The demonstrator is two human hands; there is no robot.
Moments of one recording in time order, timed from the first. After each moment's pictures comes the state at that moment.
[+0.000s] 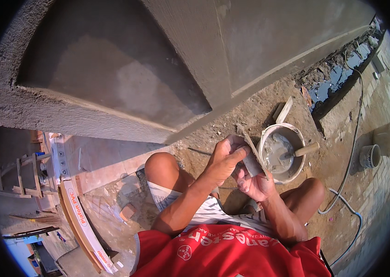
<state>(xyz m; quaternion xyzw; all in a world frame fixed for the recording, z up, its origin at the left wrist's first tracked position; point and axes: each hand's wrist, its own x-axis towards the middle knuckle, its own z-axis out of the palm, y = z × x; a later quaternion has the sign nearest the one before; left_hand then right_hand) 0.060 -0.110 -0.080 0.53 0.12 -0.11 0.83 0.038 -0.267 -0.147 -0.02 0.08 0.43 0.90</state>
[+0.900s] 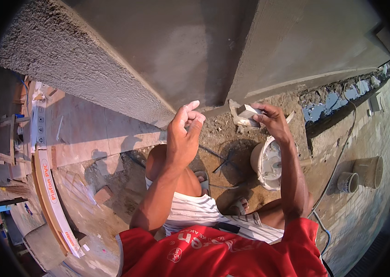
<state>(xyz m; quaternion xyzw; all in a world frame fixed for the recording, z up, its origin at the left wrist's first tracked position) 0.049 0.012 -0.071 0.74 0.17 0.16 0.63 0.210 -0.221 -0.134 -0.68 -0.19 0.27 0.65</state>
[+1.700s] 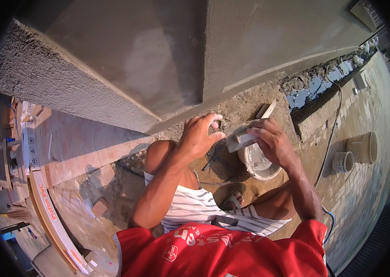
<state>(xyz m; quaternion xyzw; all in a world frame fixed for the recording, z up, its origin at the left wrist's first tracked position) 0.082 -0.033 -0.090 0.89 -0.01 -0.03 0.46 0.139 -0.284 -0.062 -0.84 -0.45 0.02 0.30</state>
